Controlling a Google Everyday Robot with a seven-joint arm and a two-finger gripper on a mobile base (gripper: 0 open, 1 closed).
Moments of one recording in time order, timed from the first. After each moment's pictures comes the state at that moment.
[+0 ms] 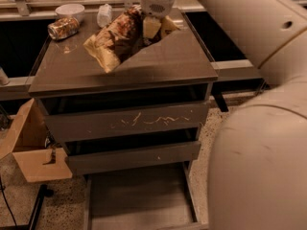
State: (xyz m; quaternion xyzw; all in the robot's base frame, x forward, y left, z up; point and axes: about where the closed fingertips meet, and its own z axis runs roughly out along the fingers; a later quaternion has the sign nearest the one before) arm 0.725 -0.001 0.954 -0.67 0.69 -0.09 0.24
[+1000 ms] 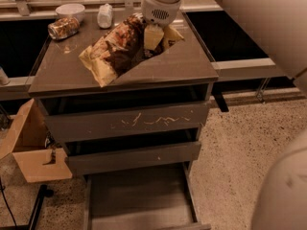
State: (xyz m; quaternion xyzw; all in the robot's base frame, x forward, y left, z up) arm 0.655 -0.008 0.958 -0.67 0.71 -0.06 0.21
